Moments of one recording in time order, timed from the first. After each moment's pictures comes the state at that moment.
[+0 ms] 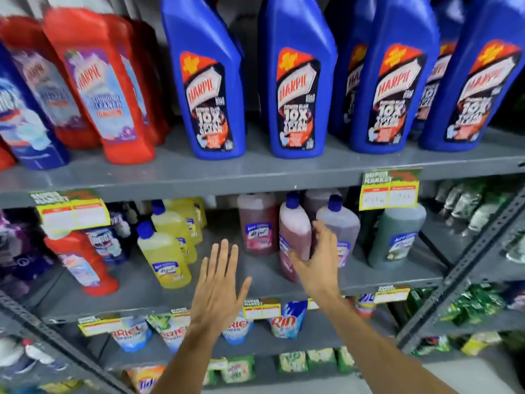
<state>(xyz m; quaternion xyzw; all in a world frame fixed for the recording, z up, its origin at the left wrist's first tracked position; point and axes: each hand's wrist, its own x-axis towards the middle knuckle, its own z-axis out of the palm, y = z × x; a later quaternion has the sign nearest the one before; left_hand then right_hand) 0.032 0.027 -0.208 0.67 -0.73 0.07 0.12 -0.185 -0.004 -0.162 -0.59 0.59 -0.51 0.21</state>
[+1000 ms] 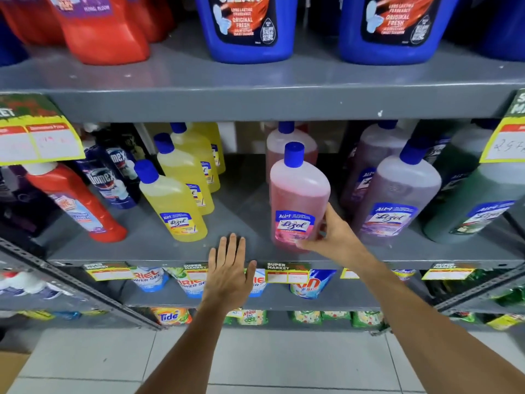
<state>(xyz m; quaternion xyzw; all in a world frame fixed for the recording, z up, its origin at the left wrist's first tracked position) 0.067 0.013 -0.327 0.72 -0.68 -0.10 0.07 -0.175 -0.073 -0.255 -0.66 0.53 -0.28 0.44</state>
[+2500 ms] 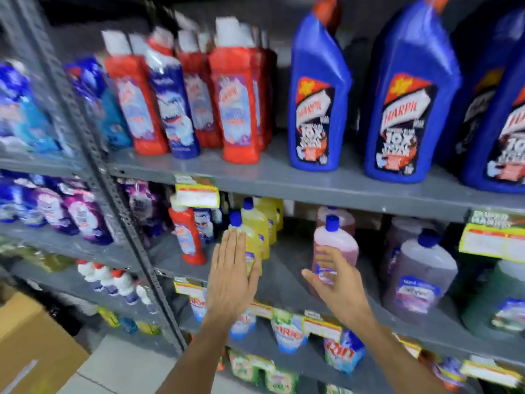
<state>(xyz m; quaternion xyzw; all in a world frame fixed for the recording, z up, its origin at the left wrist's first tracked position) 0.101 0.090 -0.152 0.74 -0.58 0.14 0.29 -0.124 0.012 -0.147 -0.72 0.43 -0.40 0.37</state>
